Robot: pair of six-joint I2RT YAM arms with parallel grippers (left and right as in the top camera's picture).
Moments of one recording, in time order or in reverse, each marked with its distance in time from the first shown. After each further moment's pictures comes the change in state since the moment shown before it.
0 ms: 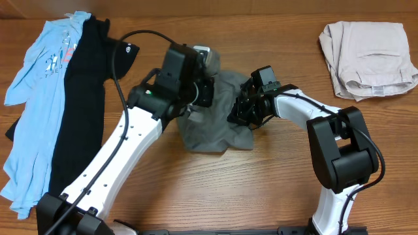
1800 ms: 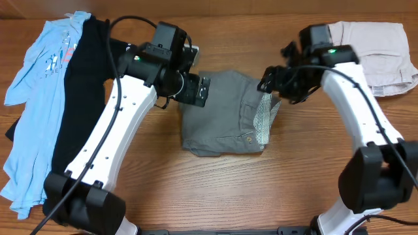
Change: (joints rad) left arm 0.109 0.176 0.341 -0.555 0.004 0.179; right arm -0.195 -0.202 0.354 -0.606 0.199 -0.270
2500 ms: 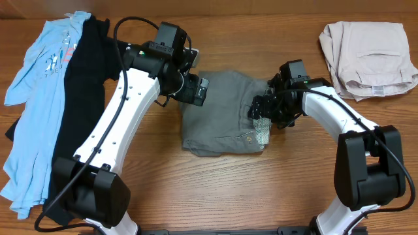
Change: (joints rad) left arm 0.019 0.072 0.000 0.019 0.000 0.031; right arm 0.050 0.027 -0.360 0.325 0.029 0.031
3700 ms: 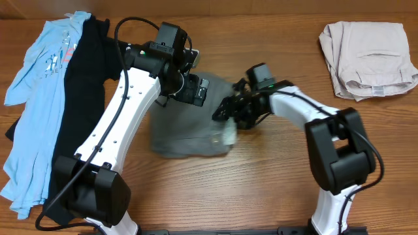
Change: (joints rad) left arm 0.000 0.005 0.000 -0.002 0.000 0.001; right arm 0.205 0.182 0.063 0.231 -0.362 0.272
